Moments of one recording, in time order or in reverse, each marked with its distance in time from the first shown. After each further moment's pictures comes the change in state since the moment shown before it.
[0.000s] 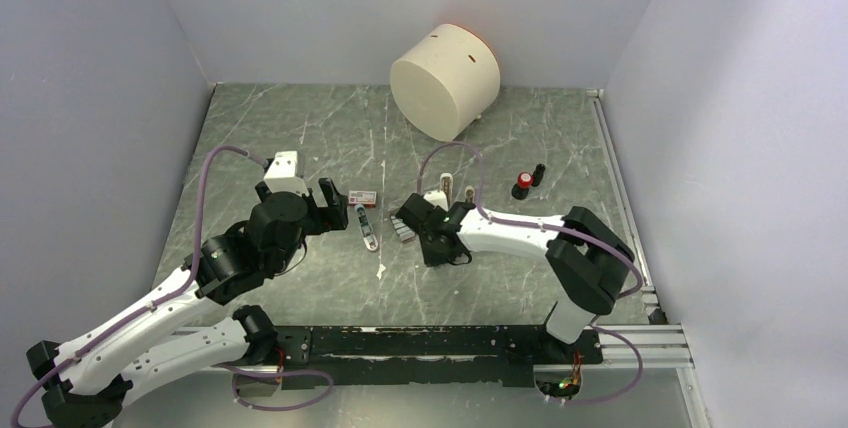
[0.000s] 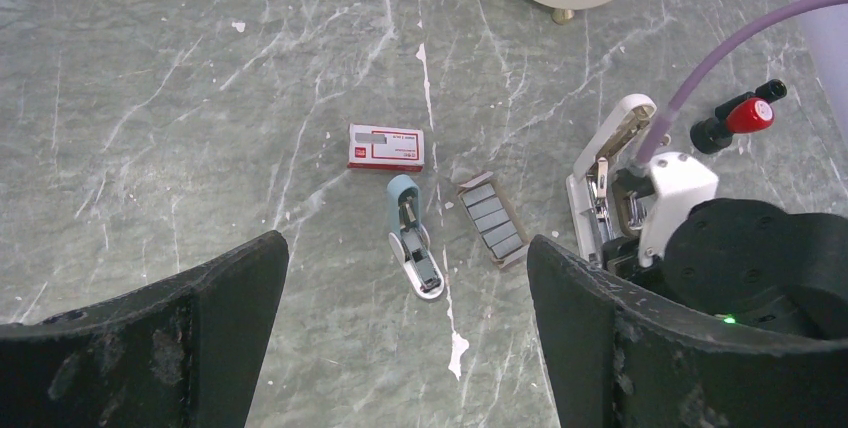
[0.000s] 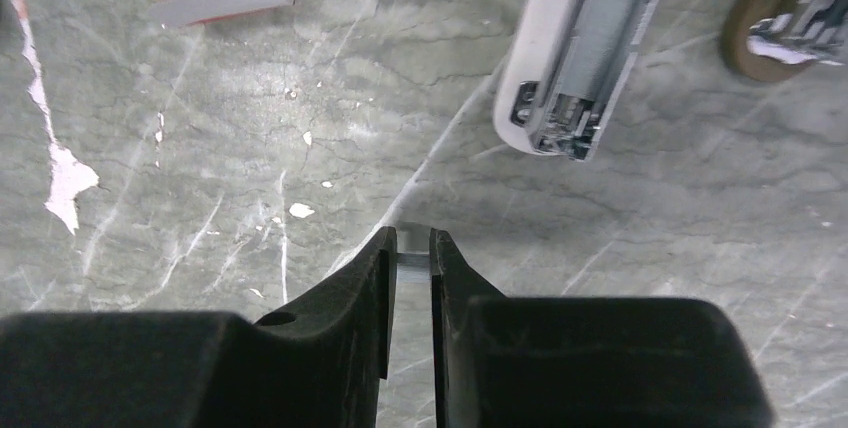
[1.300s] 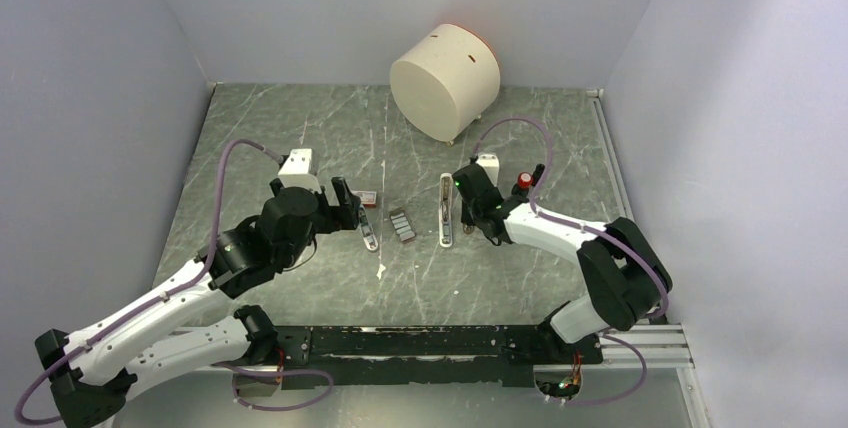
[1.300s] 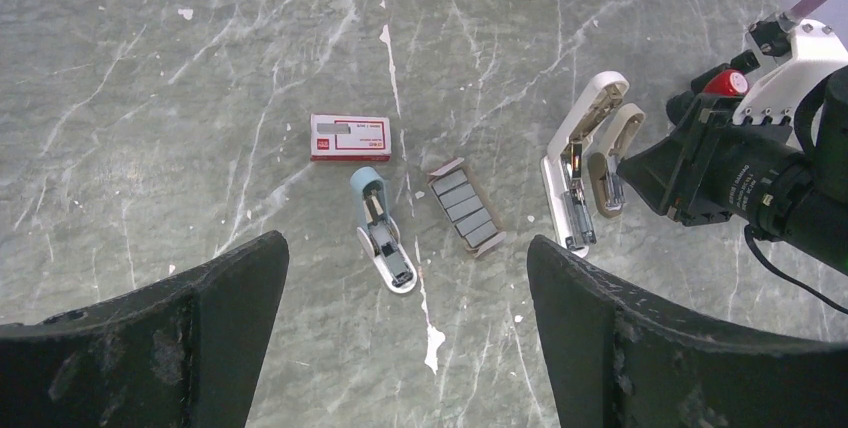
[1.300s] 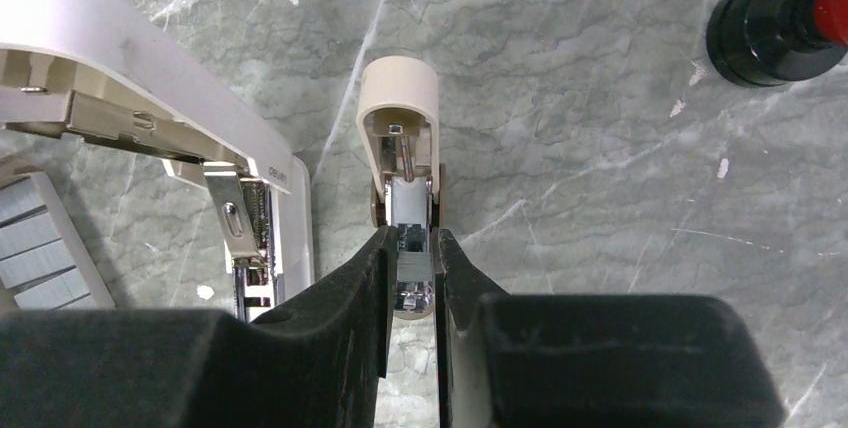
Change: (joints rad) left arm 0.000 0.061 0.000 0.055 0.071 0.000; right arm -0.342 -0.183 -0.218 0.418 0.183 -0.193
